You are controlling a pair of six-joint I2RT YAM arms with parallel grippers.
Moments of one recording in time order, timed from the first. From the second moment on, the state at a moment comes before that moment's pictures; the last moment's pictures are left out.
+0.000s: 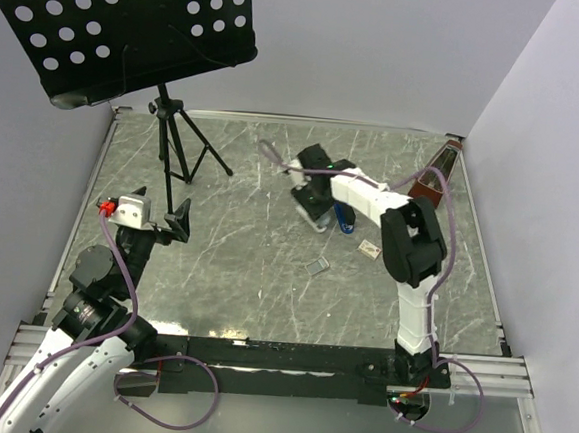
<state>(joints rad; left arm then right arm) -0.52 0.32 0.55 -0.02 -0.35 0.07 0.59 2.08 1.61 -0.71 -0.01 -0.31</state>
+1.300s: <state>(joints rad) -0.52 0.32 0.55 -0.02 -0.34 0.03 0.61 2.11 1.69 -0.83 0.31 0.15</state>
